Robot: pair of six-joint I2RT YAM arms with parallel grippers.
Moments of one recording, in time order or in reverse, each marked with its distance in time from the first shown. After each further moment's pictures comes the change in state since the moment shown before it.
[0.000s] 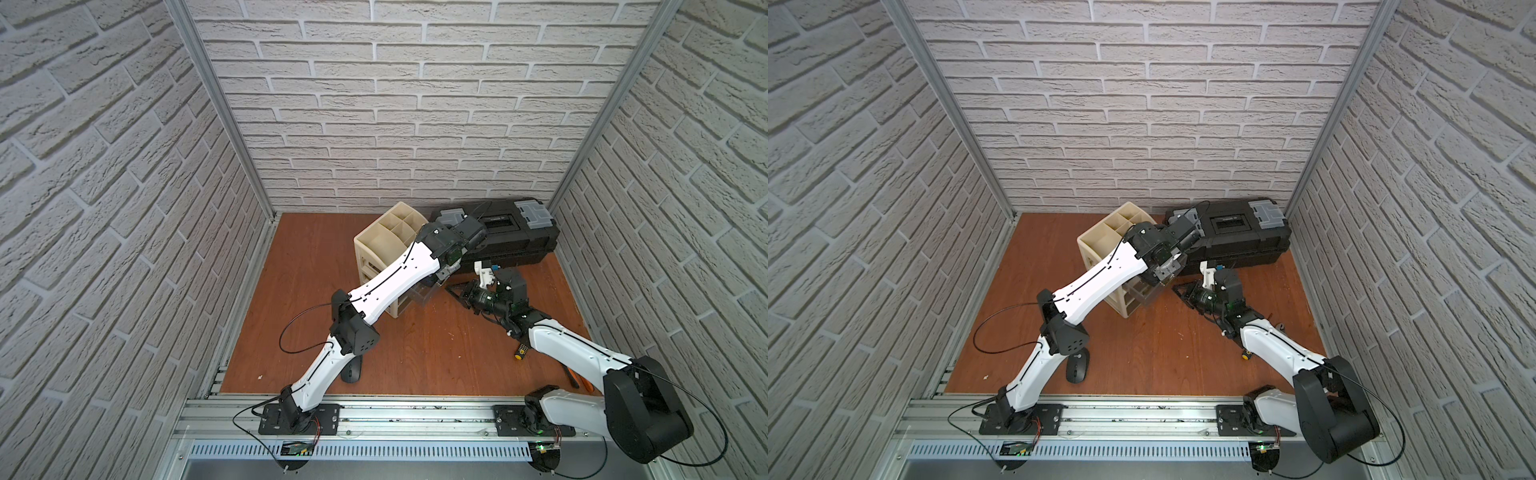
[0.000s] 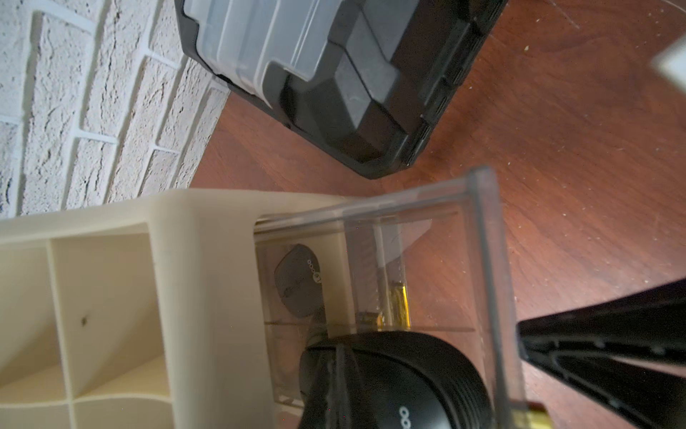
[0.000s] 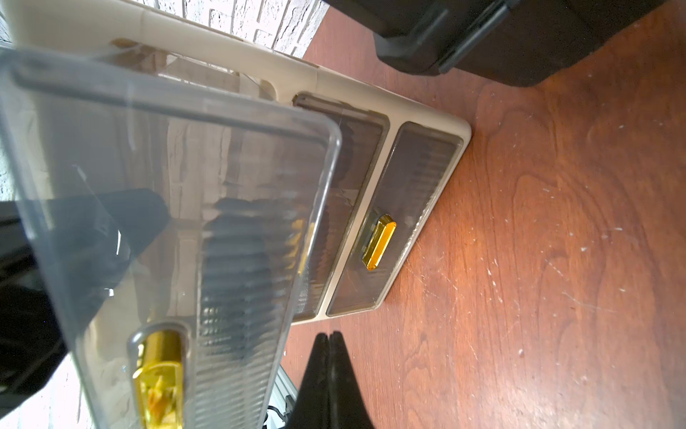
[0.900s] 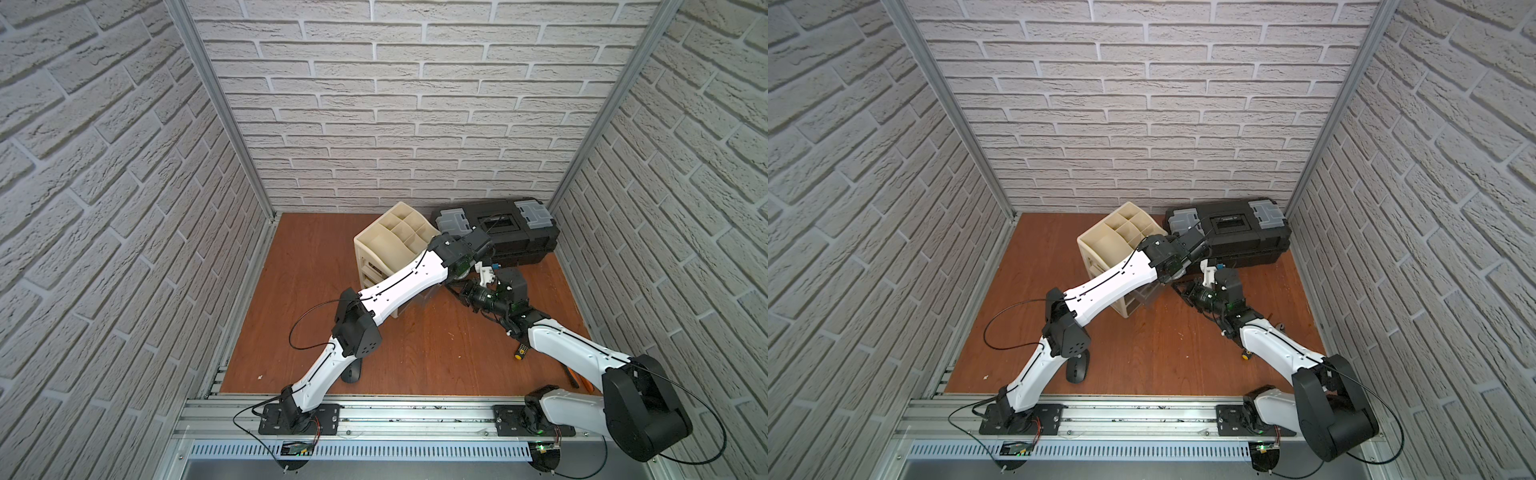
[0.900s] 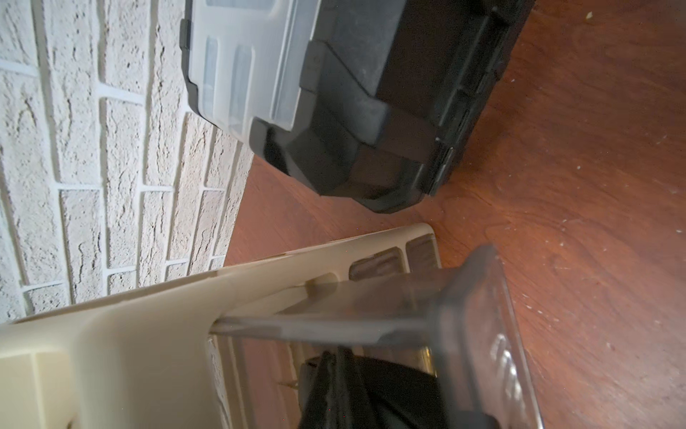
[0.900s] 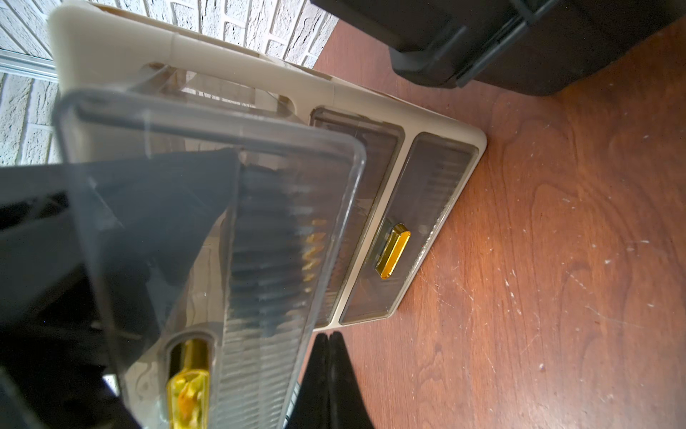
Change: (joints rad) left arm -0.032 0.025 -0.156 0.227 -0.169 0.185; right arm 0.000 0.011 -0.002 0.061 0.000 0.040
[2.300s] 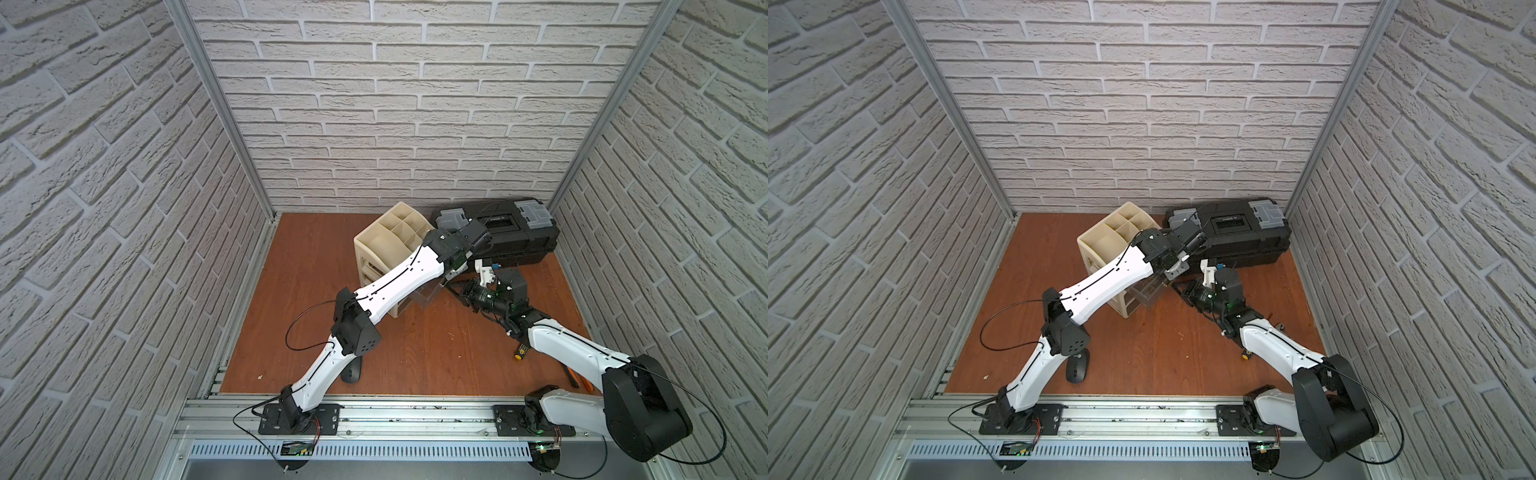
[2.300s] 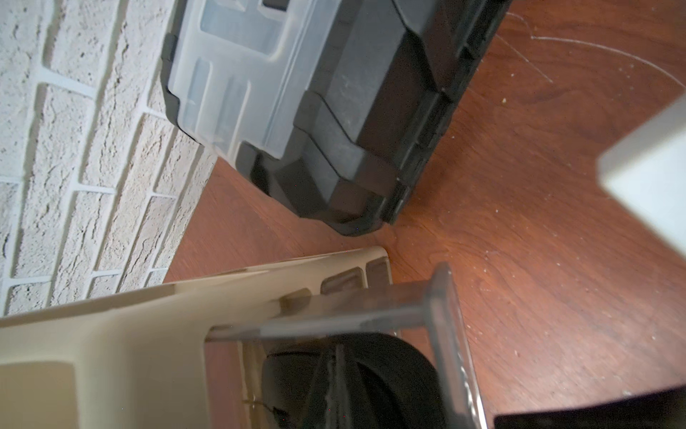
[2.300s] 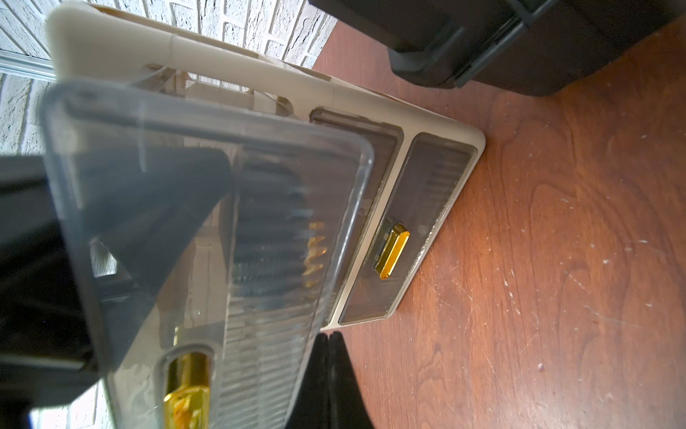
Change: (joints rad) left arm 0.007 0.003 0.084 -0.042 0.187 -0.115; right arm 0.000 0.000 0.000 -0.001 0.001 0.000
